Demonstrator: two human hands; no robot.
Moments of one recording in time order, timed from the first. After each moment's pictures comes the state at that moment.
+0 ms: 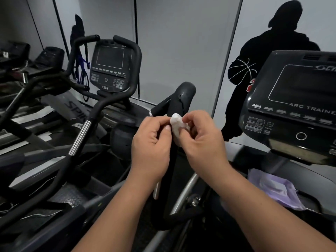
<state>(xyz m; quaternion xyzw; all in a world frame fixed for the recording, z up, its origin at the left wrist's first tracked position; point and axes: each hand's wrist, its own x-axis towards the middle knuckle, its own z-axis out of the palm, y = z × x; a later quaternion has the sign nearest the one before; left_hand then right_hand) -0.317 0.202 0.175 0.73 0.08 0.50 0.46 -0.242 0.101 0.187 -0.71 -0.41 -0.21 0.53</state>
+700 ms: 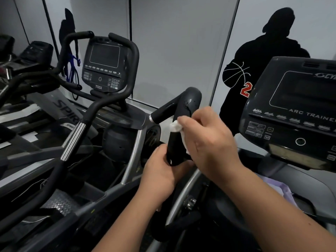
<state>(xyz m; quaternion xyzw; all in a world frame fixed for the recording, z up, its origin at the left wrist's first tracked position) -0.297 0.215 0.126 0.75 0.18 0.27 0.57 -0.240 0.109 0.212 -0.77 -0.46 -0.37 0.24</state>
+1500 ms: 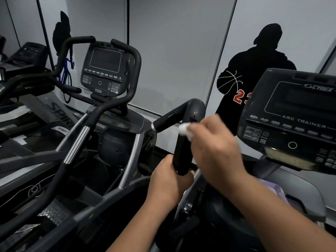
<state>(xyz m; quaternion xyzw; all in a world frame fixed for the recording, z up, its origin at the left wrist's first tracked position) -0.318 0.219 0.122 0.81 0.22 0.24 0.49 -0.271 0.119 0.217 -0.79 -0.45 -0.36 0.23</state>
